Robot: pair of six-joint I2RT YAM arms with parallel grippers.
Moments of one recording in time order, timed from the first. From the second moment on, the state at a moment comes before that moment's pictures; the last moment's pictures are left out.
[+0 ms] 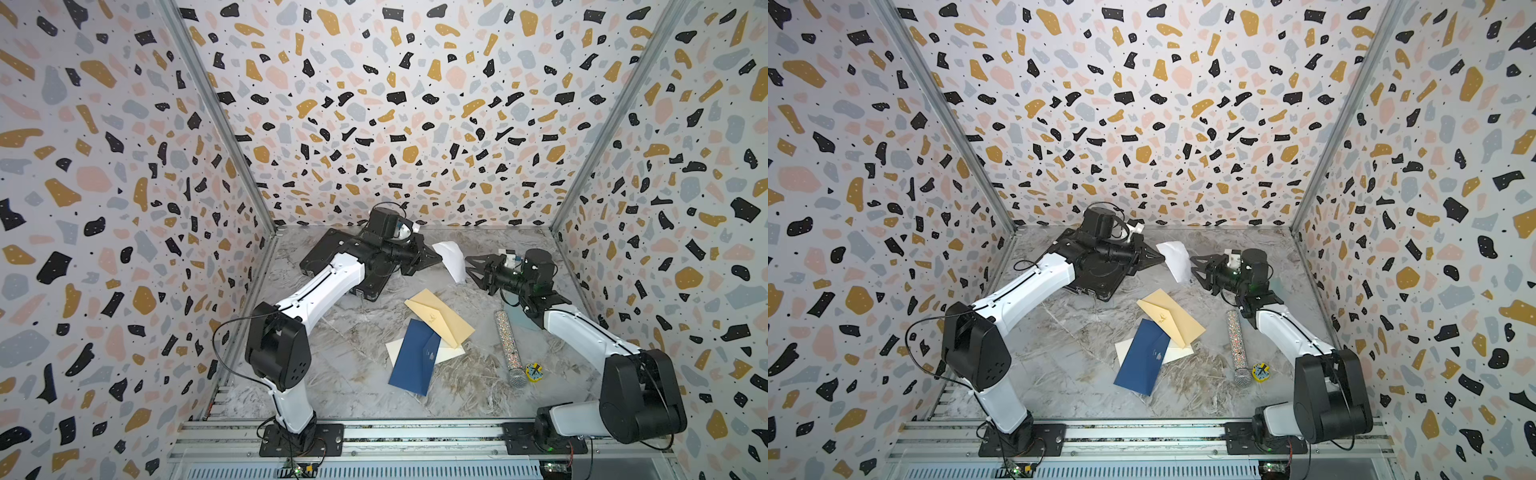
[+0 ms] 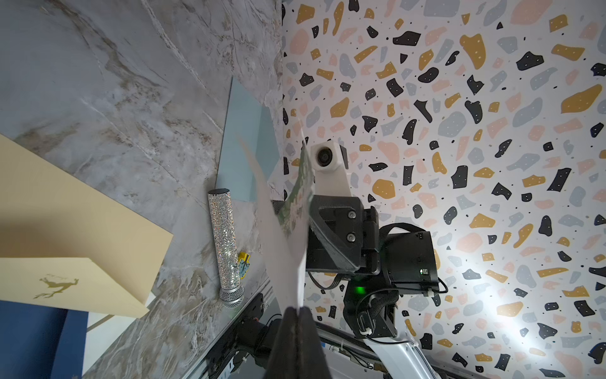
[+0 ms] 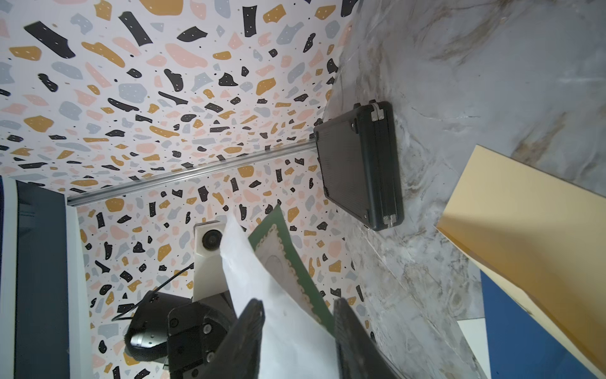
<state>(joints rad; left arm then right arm) -0.53 1.77 1.60 -0.38 0.81 -1.06 0.20 1.38 0.82 0.32 -0.73 1.54</state>
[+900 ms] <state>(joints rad) -0.53 1.83 1.60 -0.35 0.82 -1.07 0.24 1.36 0.77 0.51 -0.74 1.70</state>
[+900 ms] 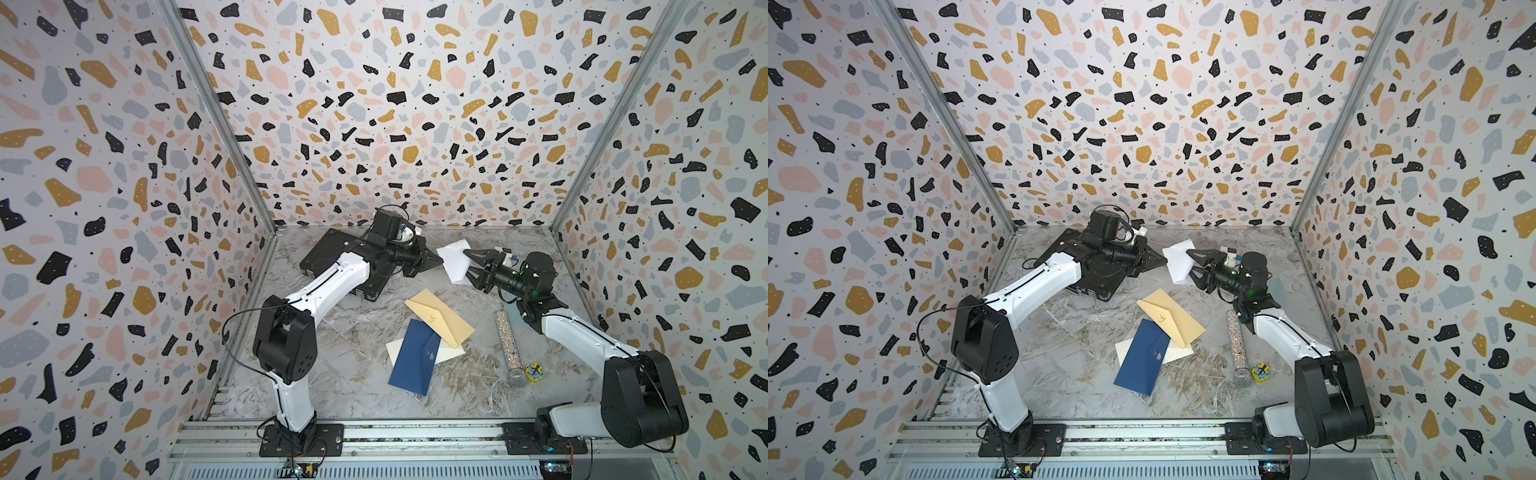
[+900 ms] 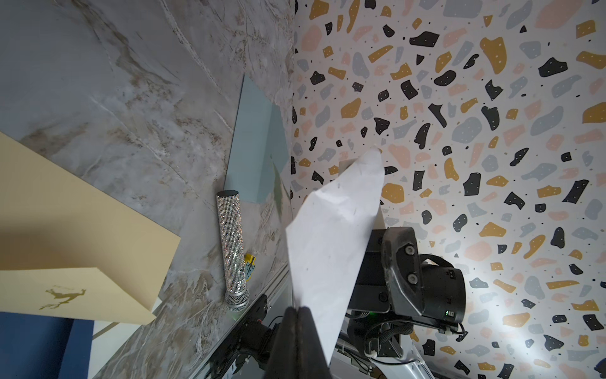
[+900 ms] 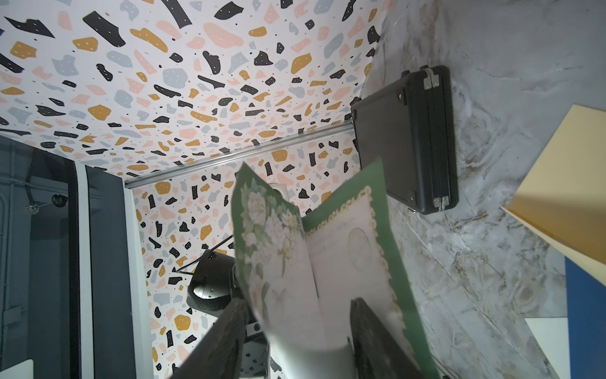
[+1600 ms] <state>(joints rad) -0.53 1.85 1.61 -0.22 0.83 -1.16 0.28 1.35 0.77 0.49 -0.65 1.66</state>
